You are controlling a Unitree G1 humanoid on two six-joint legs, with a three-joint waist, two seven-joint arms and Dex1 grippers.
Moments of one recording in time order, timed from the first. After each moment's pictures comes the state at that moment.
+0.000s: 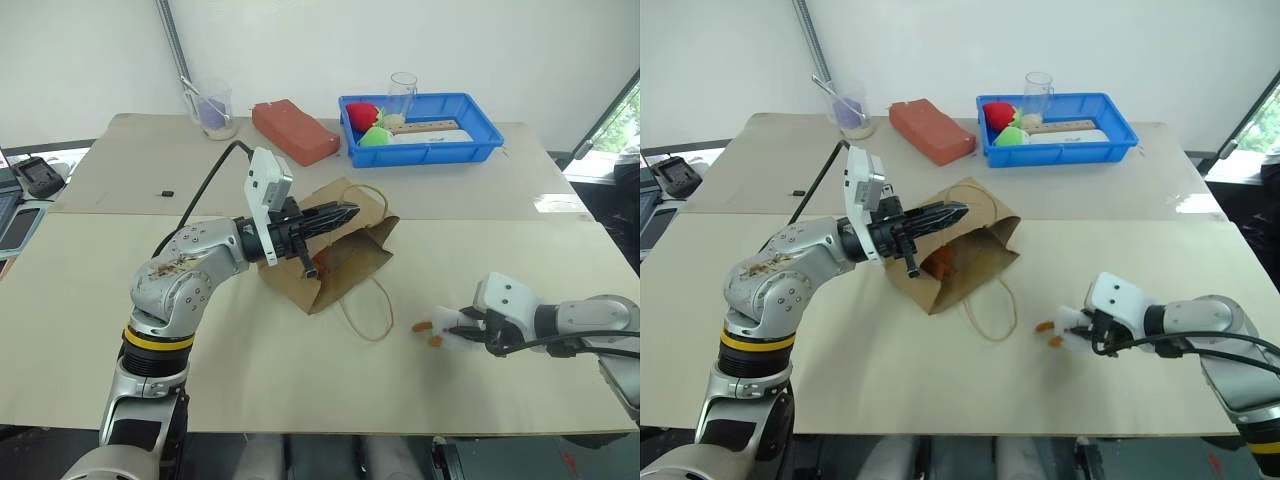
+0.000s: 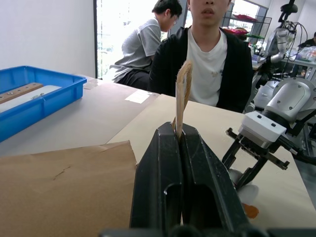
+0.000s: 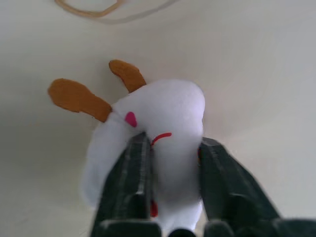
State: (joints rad) left arm -0.65 0.40 -0.02 -0.27 -0.65 0.70 -0.76; right arm -0.10 -1.03 -0.01 -0.30 0.20 0.50 1.03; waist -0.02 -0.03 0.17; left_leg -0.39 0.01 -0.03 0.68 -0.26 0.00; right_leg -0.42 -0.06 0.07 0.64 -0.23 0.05
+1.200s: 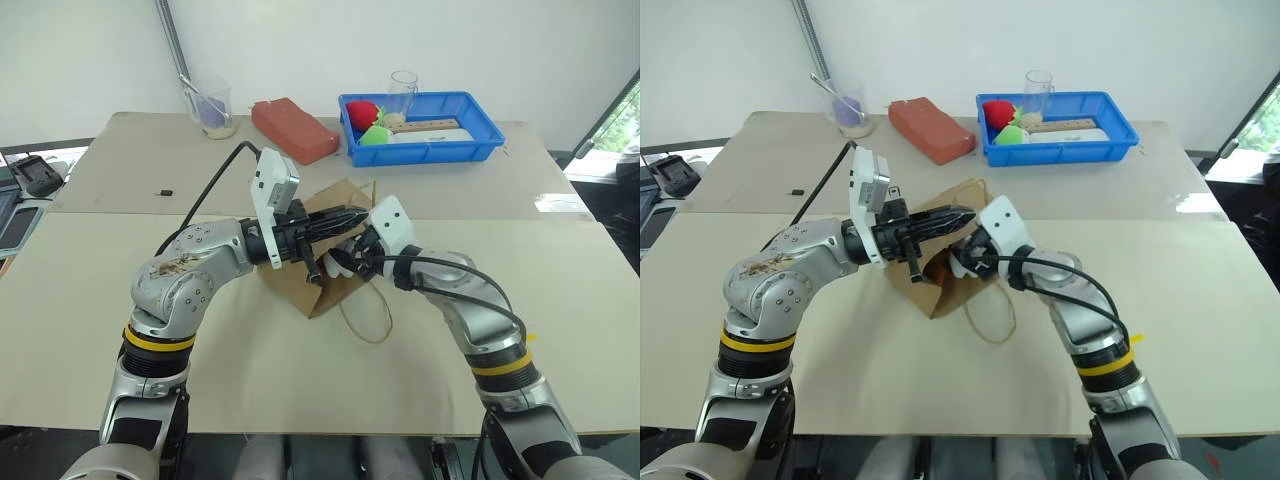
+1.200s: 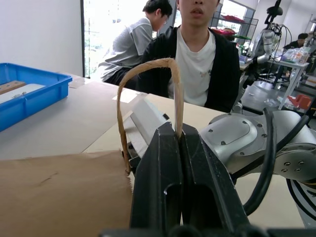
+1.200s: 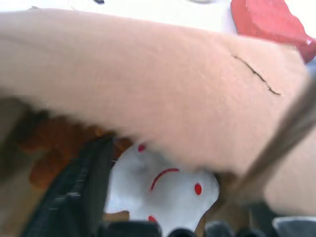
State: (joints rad) left arm -0.66 0.40 -0.04 -0.30 -0.69 0.74 -0.75; right arm -0.58 -0.37 0.21 -0.20 0.14 0.66 0.52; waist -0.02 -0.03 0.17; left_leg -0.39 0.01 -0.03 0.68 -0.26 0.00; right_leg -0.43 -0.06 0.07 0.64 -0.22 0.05
